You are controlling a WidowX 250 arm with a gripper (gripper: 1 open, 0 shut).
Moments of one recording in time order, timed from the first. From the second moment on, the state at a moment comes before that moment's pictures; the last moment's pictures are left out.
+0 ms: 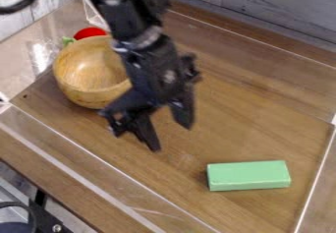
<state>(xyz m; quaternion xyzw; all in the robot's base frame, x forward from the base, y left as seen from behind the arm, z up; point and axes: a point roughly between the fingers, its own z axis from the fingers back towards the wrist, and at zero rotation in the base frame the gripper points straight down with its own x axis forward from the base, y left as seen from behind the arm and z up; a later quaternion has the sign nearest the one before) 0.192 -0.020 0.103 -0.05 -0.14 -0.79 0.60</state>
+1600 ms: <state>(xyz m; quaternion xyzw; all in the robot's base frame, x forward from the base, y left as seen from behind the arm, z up) 0.202 -0.024 0.070 -0.04 -0.16 -0.80 0.58</state>
